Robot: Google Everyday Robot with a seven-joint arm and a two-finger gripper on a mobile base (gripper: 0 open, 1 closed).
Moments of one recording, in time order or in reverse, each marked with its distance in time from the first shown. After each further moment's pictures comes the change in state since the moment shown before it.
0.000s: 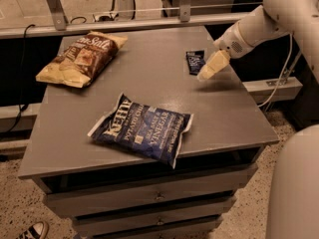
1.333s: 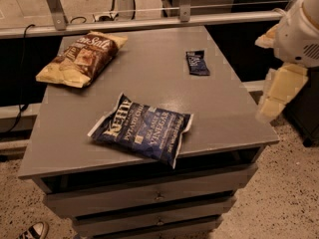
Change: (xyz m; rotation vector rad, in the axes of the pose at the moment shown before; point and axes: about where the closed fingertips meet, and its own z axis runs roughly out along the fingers) arm 0.027 0.193 -0.191 0.056 0.383 -0.249
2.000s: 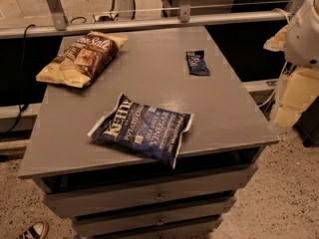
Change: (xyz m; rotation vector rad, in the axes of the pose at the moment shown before) arm 0.005 0.027 -0.022 -0.014 0.064 -0.001
